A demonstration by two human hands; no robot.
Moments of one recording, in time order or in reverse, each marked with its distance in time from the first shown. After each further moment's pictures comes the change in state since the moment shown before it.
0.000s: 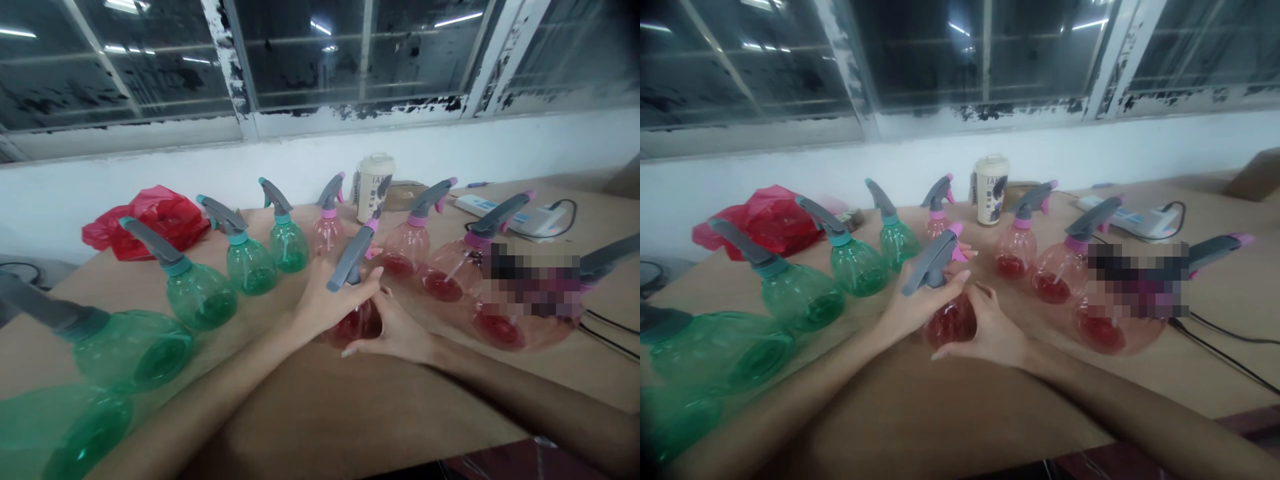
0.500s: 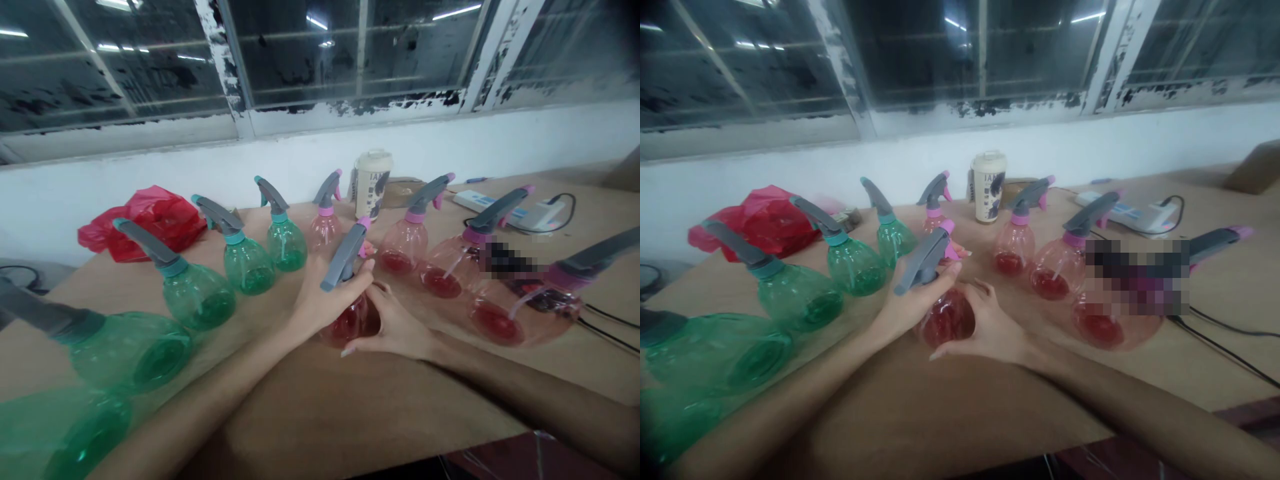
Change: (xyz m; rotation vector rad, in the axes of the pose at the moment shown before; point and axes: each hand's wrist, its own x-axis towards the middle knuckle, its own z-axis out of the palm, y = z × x) left_hand 0.001 0.006 -0.003 0.004 0.019 0.045; right_hand -0.001 0.000 -0.001 -0.015 -0.014 0.017
